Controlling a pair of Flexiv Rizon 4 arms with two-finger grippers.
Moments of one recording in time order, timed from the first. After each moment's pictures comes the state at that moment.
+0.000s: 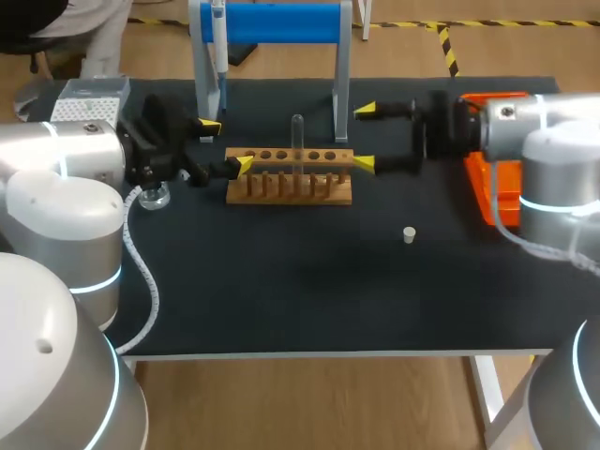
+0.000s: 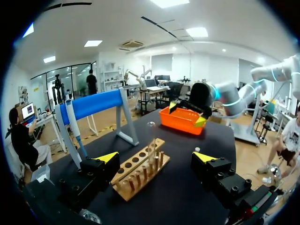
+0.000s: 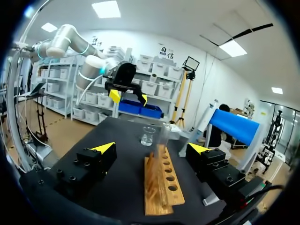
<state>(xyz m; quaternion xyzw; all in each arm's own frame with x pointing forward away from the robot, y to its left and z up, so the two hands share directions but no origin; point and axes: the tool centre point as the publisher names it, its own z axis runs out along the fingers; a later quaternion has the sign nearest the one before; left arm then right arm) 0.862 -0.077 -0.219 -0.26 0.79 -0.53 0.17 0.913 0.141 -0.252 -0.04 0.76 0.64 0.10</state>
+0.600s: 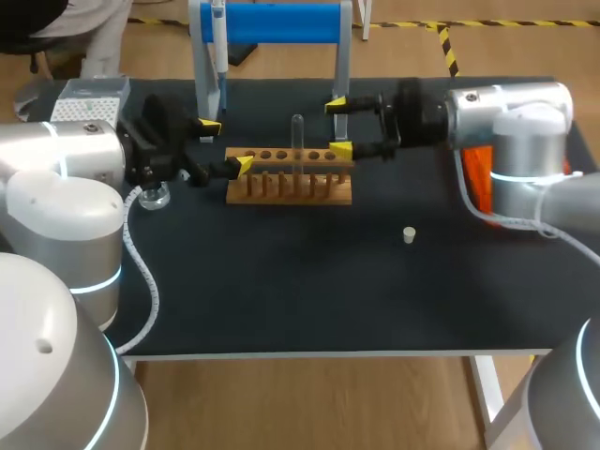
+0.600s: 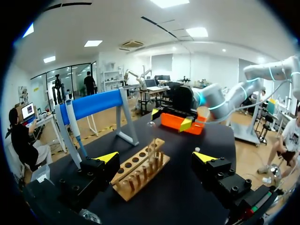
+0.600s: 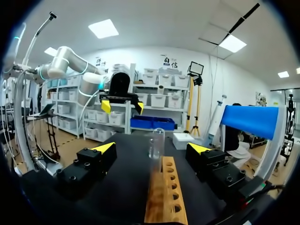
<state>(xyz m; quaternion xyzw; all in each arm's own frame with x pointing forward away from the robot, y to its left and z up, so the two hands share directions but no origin) 0.862 -0.077 -0.219 -0.26 0.79 -0.53 0.17 0.939 0.183 -0.259 -0.04 0.72 0.69 0.01</state>
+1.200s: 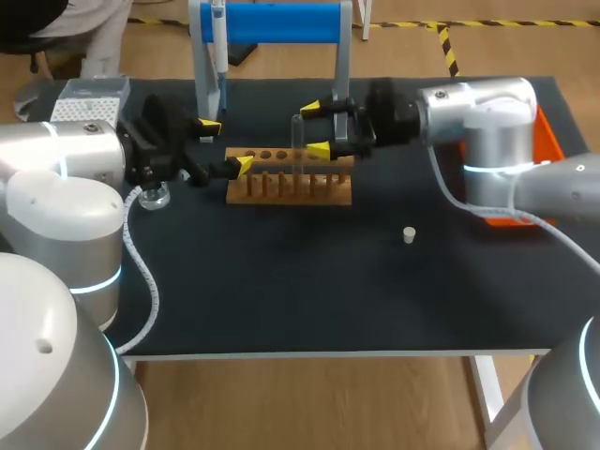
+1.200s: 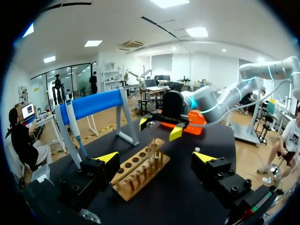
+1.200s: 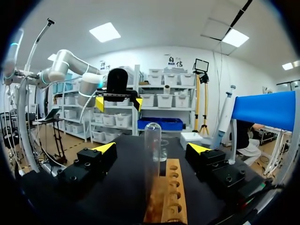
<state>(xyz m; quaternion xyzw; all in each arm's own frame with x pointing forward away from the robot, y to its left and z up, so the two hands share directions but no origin) 0.862 -0.077 -0.219 -0.26 0.79 -0.53 0.17 0.947 0.219 -0.274 -0.05 0.72 0.70 -0.04</state>
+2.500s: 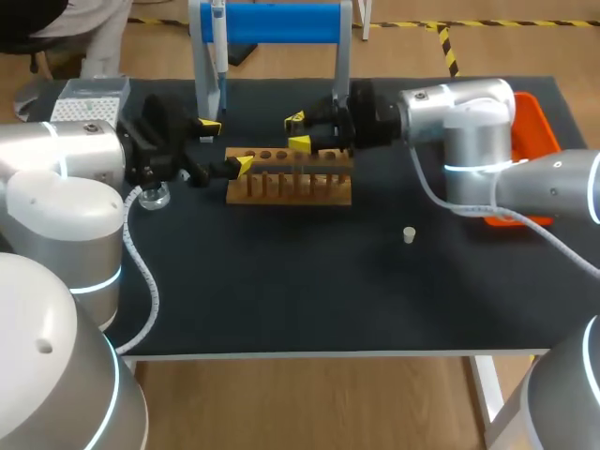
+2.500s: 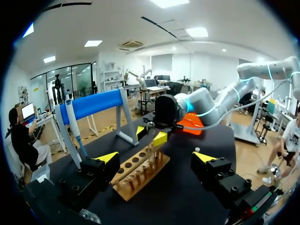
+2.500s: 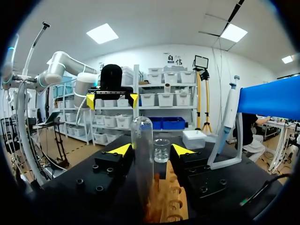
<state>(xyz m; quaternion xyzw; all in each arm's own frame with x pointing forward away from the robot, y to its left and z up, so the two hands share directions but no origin) 0.862 -0.077 -0.219 -0.26 0.79 -0.53 0.17 0.952 0.246 -0.284 -0.04 0.71 0.70 -0.06</state>
